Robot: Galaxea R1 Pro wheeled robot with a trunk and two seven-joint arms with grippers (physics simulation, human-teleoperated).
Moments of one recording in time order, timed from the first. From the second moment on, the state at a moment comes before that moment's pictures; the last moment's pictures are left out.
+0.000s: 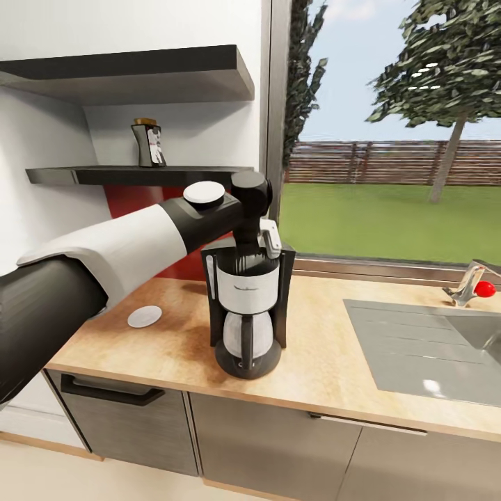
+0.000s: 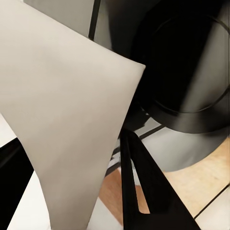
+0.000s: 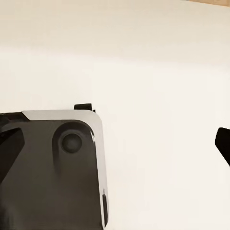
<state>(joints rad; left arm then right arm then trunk) -1.76 -0.17 -1.27 -0.71 -0.42 1.02 -1.19 -0.01 -0.09 -0.07 -0.22 0.00 -0.18 0.00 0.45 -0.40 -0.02</state>
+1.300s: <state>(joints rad) -1.75 -0.17 -1.27 -0.71 -0.43 1.02 -1.19 -0.01 -0.09 -0.07 -0.22 0.00 -0.18 -0.01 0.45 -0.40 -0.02</state>
